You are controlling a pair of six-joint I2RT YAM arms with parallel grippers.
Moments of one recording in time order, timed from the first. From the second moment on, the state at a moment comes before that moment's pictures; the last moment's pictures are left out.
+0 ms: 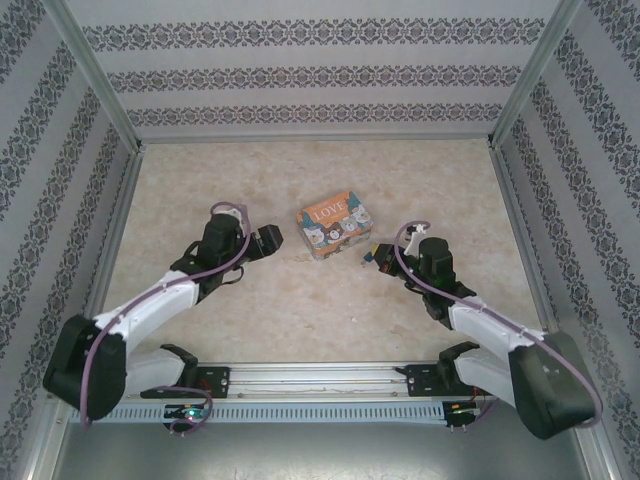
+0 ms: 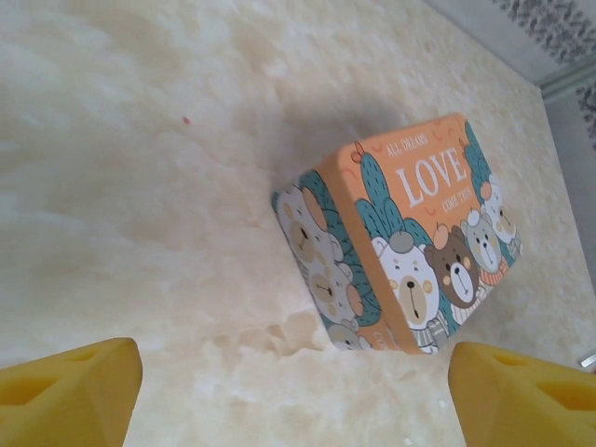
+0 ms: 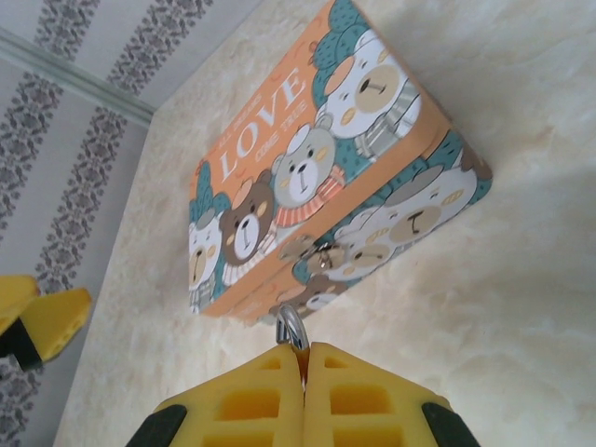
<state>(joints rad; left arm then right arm) -0.40 1.15 0.60 -0.03 0.07 -0.71 0.34 1.05 0.30 0.32 -0.35 0.78</state>
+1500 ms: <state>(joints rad) -0.40 0.60 0.46 -0.21 -0.24 -0.42 0.74 1.23 0.59 -0.40 -0.31 0.61</state>
